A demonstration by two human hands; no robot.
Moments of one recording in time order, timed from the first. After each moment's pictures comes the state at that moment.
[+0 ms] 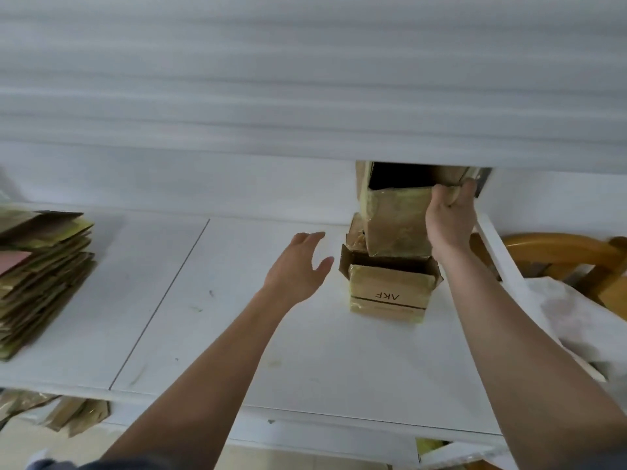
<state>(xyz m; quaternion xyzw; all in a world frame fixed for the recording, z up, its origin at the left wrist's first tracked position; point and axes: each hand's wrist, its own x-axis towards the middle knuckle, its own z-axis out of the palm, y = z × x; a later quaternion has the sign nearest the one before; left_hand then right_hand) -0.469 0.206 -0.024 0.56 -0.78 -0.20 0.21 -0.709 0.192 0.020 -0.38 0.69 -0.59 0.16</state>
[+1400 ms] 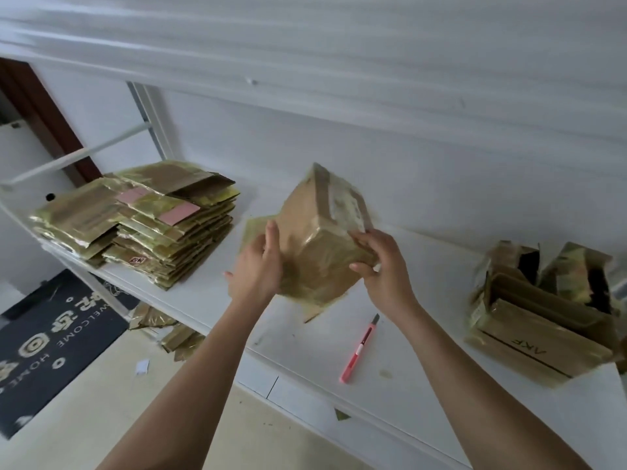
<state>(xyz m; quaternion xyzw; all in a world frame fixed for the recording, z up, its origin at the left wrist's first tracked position) -0.225 0.249 -0.013 0.79 -0.41 -0.23 0.39 -0.428 0.194 -0.050 -0.72 0.42 -0.45 0.32</state>
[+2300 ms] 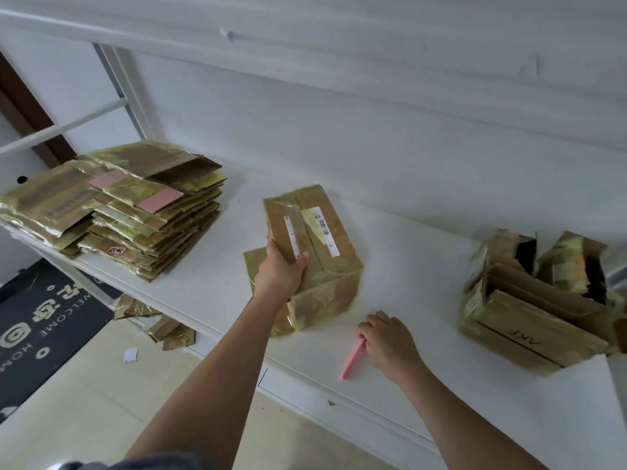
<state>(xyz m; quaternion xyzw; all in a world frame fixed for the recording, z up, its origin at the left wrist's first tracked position) -0.245 0.211 -0.071 0.80 -0.39 -0.36 0.30 -0.475 0.228 -0.182 -0.87 0.48 0.06 0.05</state>
